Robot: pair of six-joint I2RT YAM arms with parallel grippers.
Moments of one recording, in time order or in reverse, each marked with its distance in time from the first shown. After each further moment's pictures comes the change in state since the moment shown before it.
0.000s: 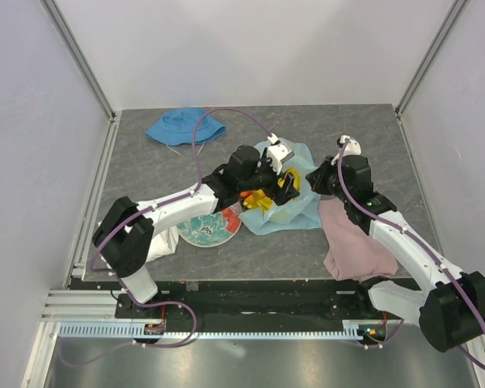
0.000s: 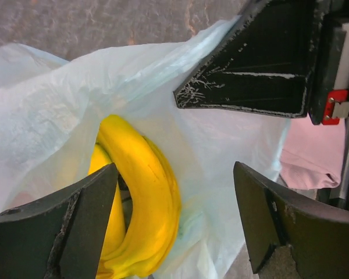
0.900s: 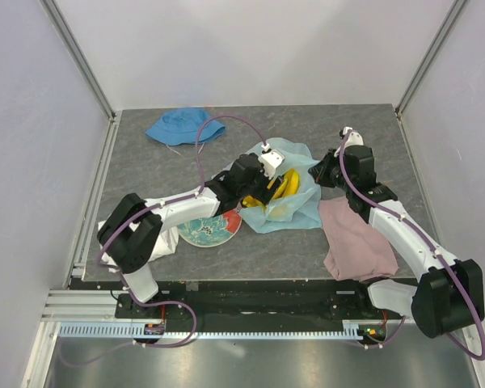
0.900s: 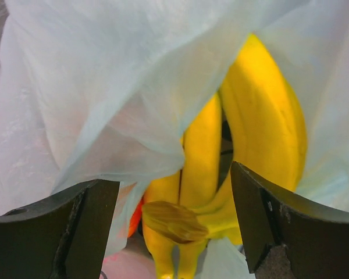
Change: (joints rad) left arm 0.014 0.027 -0.075 -0.063 -0.388 0.143; right arm -0.082 0.098 0.083 -0.006 -0.083 -0.034
